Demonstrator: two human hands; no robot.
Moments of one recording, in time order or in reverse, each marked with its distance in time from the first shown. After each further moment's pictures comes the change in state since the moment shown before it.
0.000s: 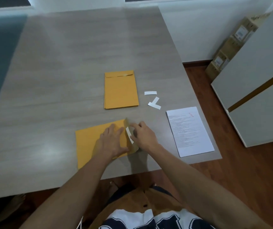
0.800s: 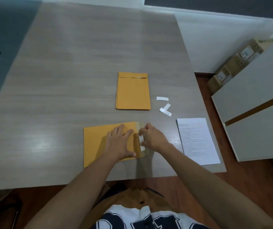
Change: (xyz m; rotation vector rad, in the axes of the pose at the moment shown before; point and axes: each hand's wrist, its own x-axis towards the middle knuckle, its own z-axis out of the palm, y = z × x) left_hand 0.006 -0.025 0.014 0.011 0.089 0.094; right_hand 0.024 -0.007 -0.006 -0.270 -0.190 -0.067
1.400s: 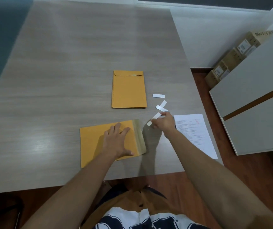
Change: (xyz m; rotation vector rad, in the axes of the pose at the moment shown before) left_hand 0.002 0.002 -0.004 -0.020 -0.008 -0.005; right_hand 0.021 0.046 -0.030 1.065 0.343 0.612
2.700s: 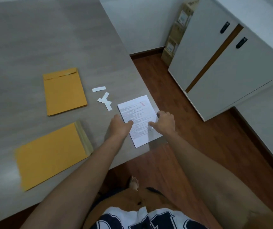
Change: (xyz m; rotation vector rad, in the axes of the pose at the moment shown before) left_hand 0.050 0.228 -0.015 -0.923 -0.078 -0.211; right_hand -0.007 0.114 -0.196 -0.674 0.284 -0.040
